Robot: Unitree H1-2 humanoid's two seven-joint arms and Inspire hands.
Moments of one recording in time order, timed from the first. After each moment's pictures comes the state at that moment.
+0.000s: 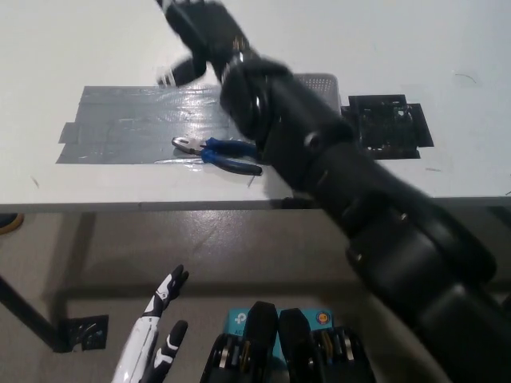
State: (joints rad) left_arm 0.17 0.09 -0.10 -0.14 0.30 -0.27 -0.03; right_arm -1.45 0.12 0.45 1.25 -0.60 -0.12 -0.19
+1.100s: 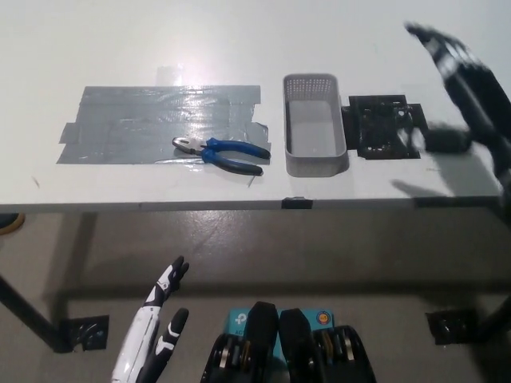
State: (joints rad) left_arm 0.13 0.09 -0.09 -0.10 0.30 -0.26 -0.03; right_arm -0.55 -0.49 0.21 0.05 -0.44 -0.05 0.03
